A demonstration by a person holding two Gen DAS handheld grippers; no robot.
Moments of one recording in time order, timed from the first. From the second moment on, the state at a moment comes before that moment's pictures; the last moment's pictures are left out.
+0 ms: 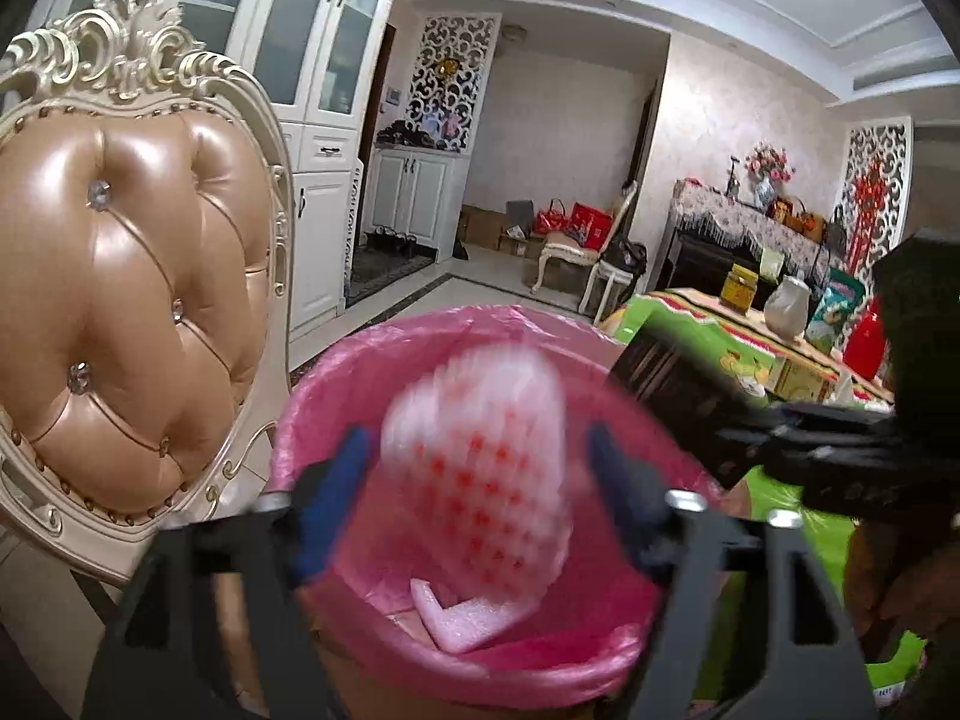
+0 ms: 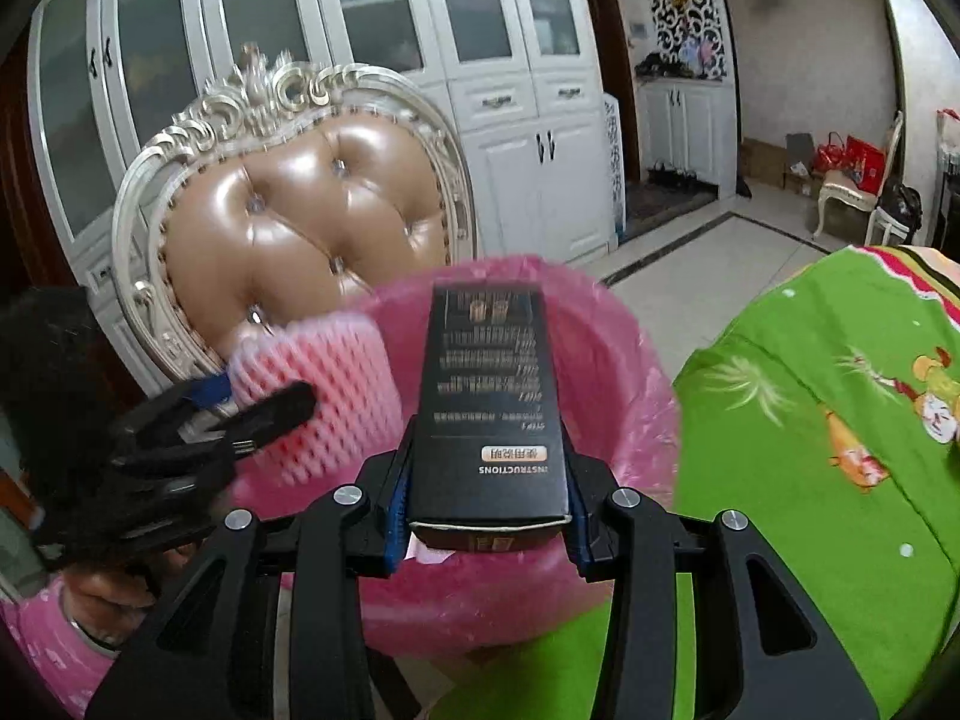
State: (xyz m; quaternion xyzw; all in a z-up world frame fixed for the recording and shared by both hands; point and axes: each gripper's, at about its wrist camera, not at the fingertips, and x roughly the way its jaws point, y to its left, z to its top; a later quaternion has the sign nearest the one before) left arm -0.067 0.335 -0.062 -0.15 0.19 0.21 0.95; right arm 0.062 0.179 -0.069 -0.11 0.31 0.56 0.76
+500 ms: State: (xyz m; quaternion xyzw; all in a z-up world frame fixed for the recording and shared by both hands) left arm -0.112 0.254 0.004 -0.04 0.10 0.25 0.96; right arm 0.043 0.057 -0.016 -0.06 0.20 0.52 0.83
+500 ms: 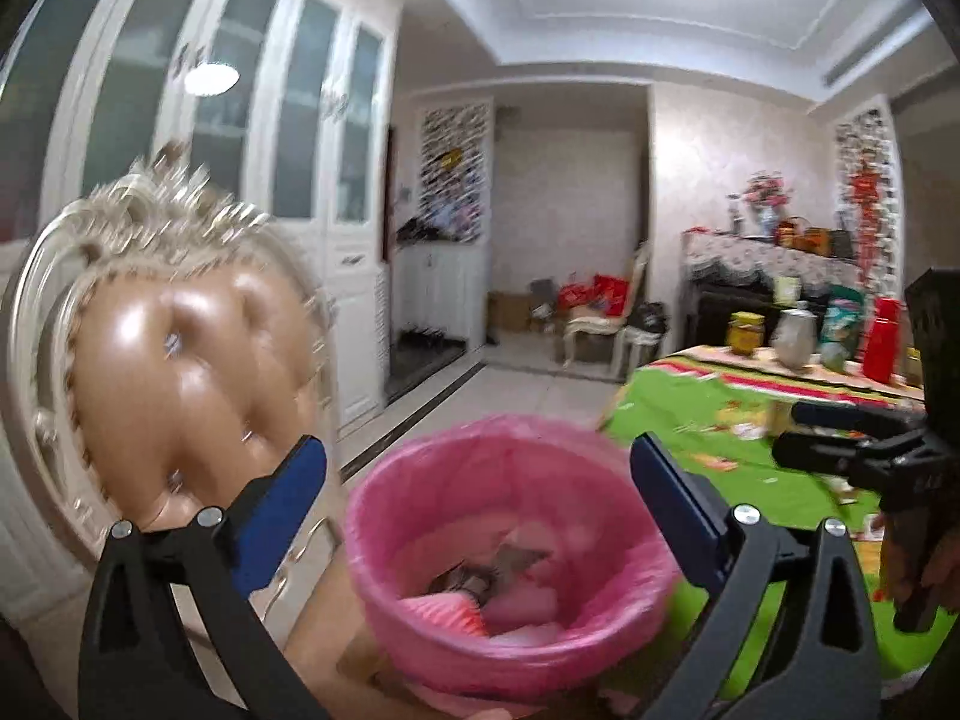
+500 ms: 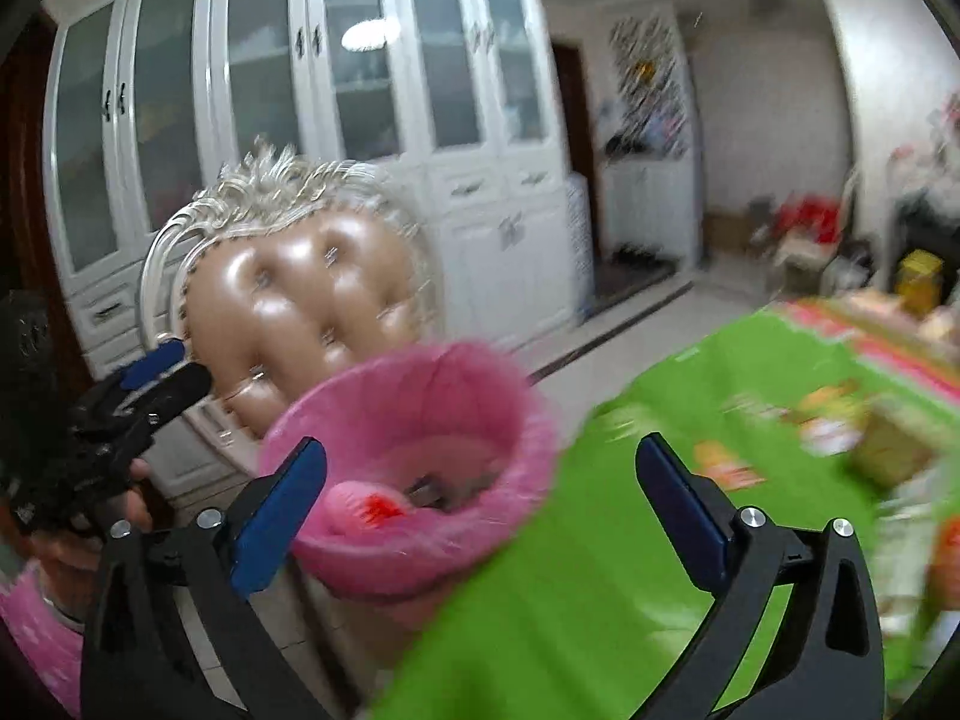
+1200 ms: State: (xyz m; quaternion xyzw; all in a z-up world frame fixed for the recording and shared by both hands) left arm 0.037 0.038 -0.016 -0.09 0.22 0.02 0.97; right arm 0.019 -0.244 -0.002 0.01 0.13 0.30 0.95
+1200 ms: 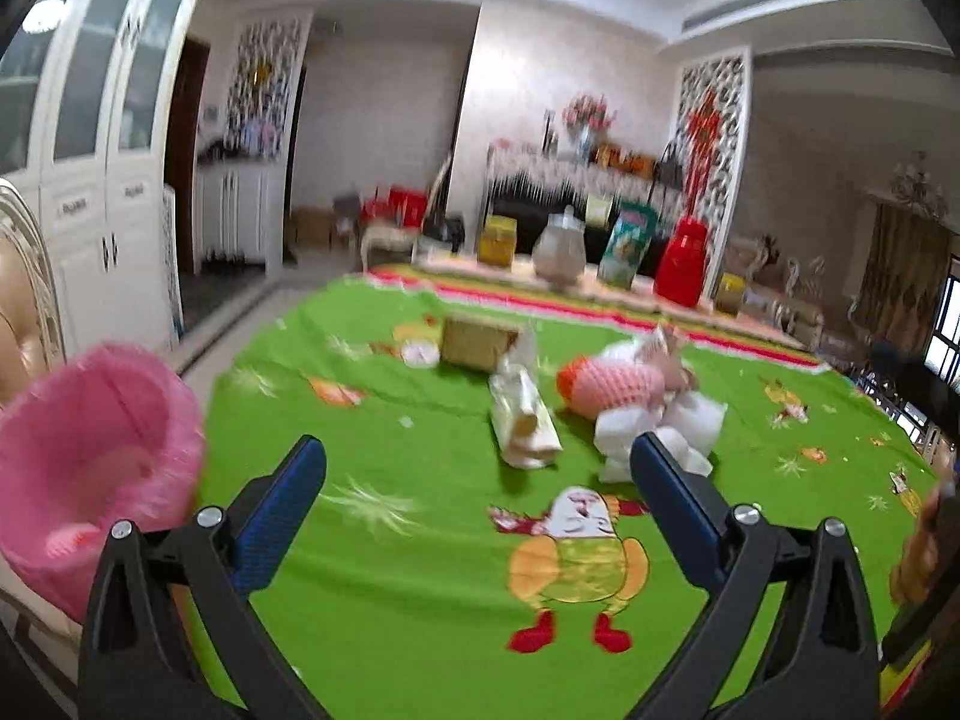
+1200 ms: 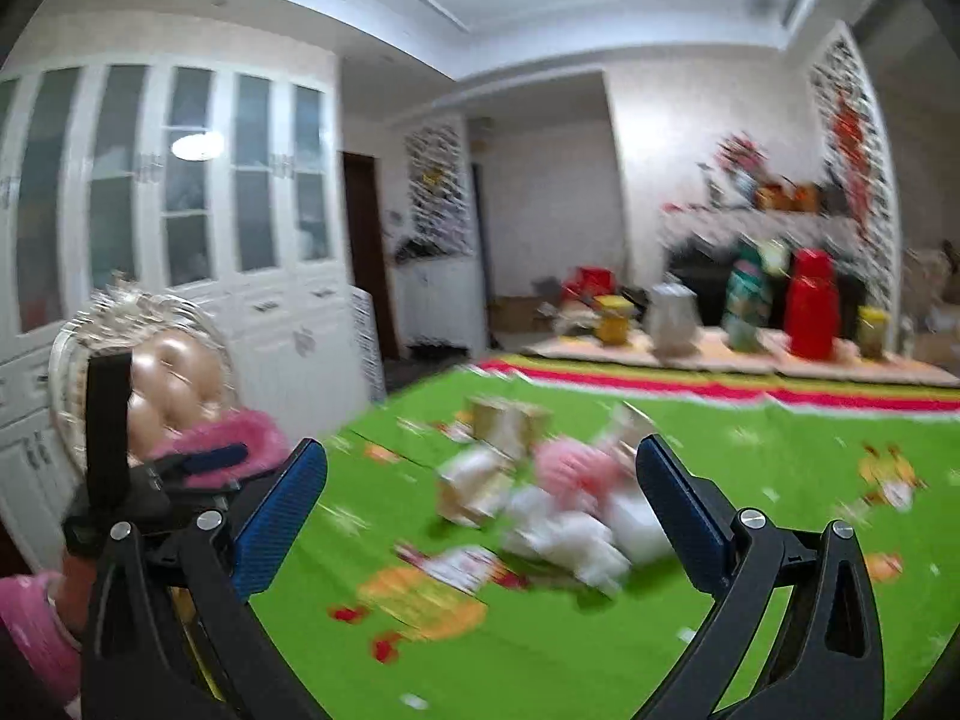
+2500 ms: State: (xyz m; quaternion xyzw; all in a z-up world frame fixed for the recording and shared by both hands) left arm 0.217 0.036 -0.079 -0.10 0.37 0.03 0.92; right arm 0.162 -0.188 -0.088 -0.03 0.32 0.34 0.89
